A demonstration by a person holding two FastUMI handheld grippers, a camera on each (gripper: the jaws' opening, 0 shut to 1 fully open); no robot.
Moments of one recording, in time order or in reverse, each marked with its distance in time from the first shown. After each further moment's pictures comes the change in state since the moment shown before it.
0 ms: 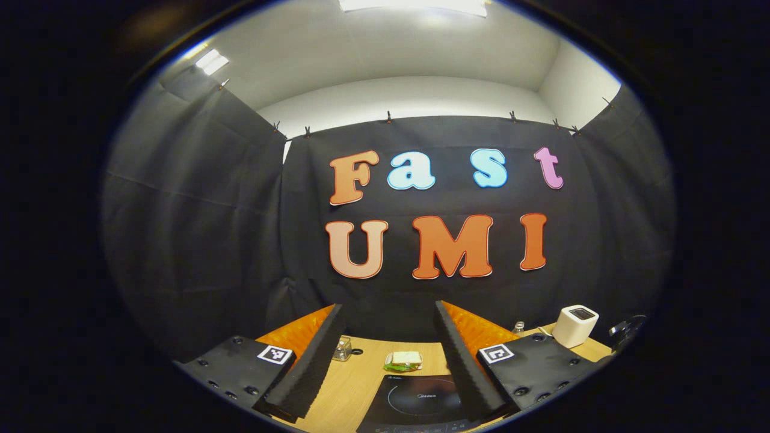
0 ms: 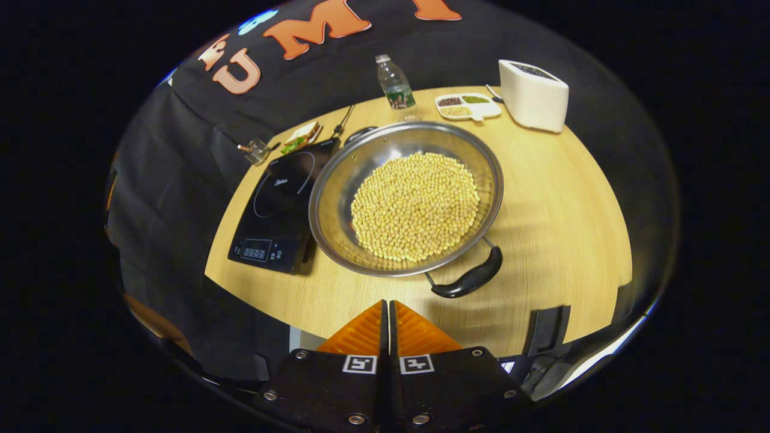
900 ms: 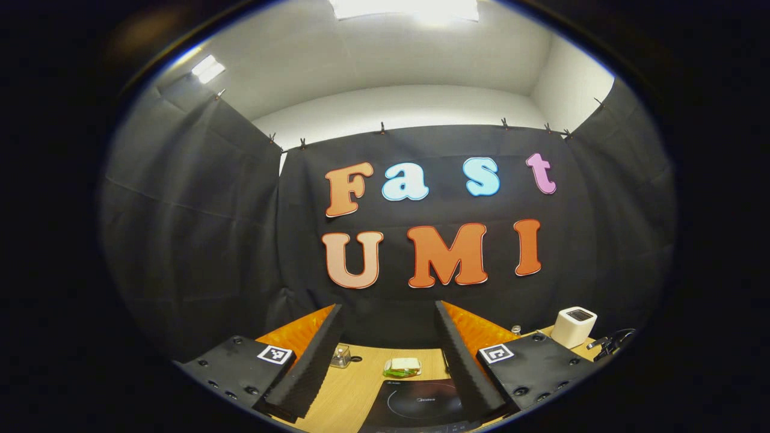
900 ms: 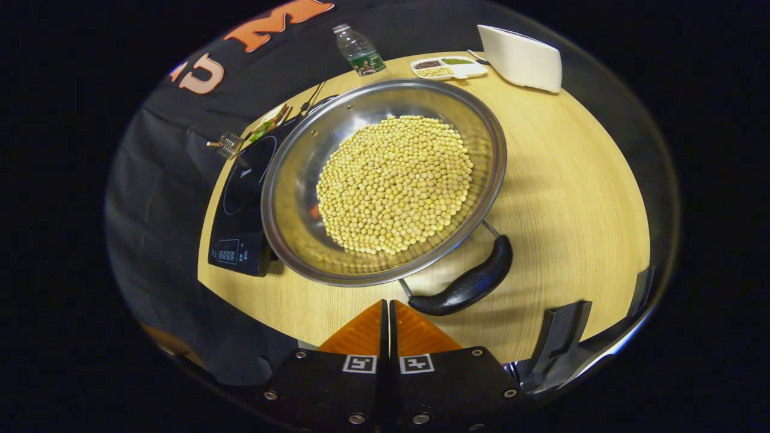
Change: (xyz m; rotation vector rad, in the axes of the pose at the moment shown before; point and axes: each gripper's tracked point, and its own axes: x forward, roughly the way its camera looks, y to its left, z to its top) left arm -0.011 -0.005 0.013 0.022 -0.054 -0.005; right arm 0.043 -0.031 -0.002 0.102 0.113 -0.029
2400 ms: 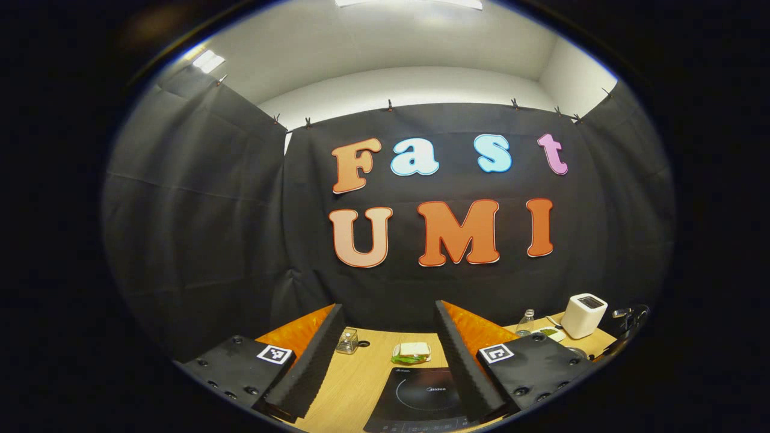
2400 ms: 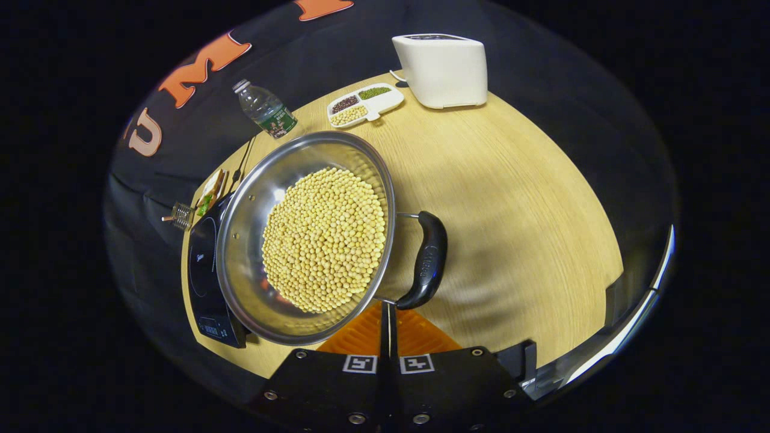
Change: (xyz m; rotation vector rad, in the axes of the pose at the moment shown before) left arm 0.023 0.020 -0.047 0.005 0.118 0.042; right arm -0.002 -0.073 0.088 0.205 -0.149 -0.162
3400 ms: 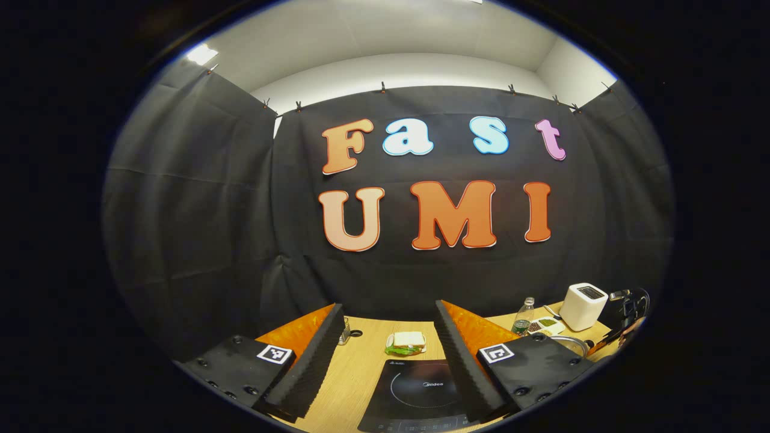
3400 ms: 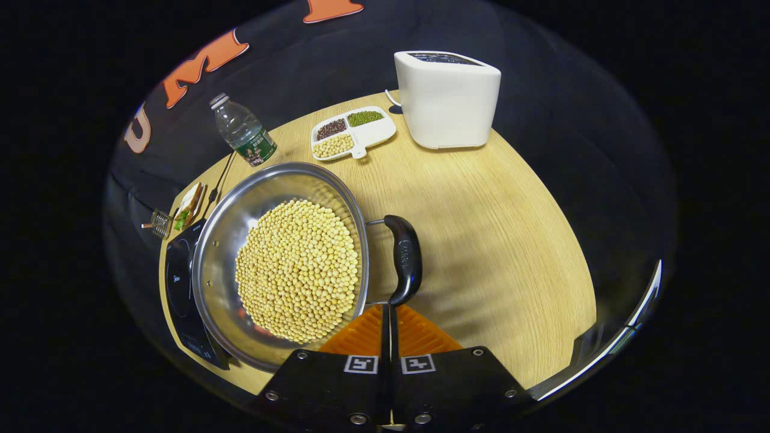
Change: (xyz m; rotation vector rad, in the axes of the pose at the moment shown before) left arm 0.032 -0.020 -0.040 -0.005 0.091 -0.057; right arm 0.022 -0.018 0.070 -0.053 -0.086 -0.098
